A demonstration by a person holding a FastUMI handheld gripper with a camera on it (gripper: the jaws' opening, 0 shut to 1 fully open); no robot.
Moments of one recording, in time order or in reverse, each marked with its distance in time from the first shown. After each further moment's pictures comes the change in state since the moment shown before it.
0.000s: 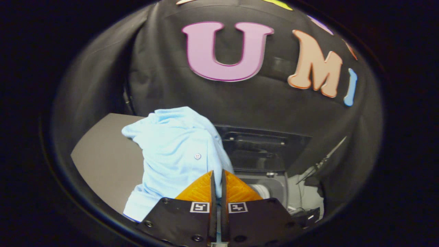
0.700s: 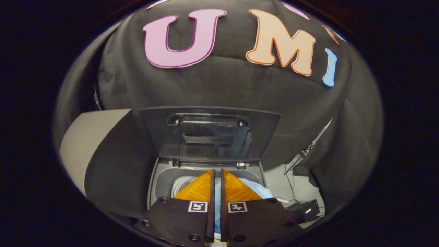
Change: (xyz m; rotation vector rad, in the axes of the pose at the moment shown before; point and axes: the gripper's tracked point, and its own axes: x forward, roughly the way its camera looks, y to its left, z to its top) arm 0.027 -0.061 -0.029 0.084 0.024 -0.074
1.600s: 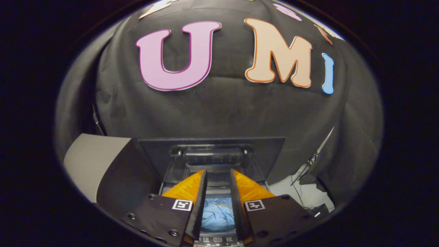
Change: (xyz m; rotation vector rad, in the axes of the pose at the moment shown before) arm 0.028 0.007 0.057 0.075 -0.175 0.005
